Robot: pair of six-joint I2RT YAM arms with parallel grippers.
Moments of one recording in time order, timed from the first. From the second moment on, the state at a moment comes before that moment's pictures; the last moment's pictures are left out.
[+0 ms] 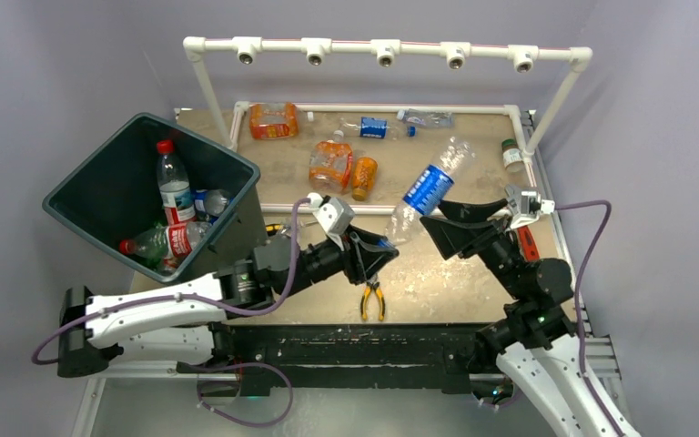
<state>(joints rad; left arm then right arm) -1.25 1.04 0.82 0.29 -0.16 -0.38 0.43 0.37 0.48 0.29 -0.25 0.82</state>
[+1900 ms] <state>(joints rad) -1.21 1.27 1.50 -1.06 0.05 1.00 0.48 0.41 0.81 -0.37 -0.54 0.25</state>
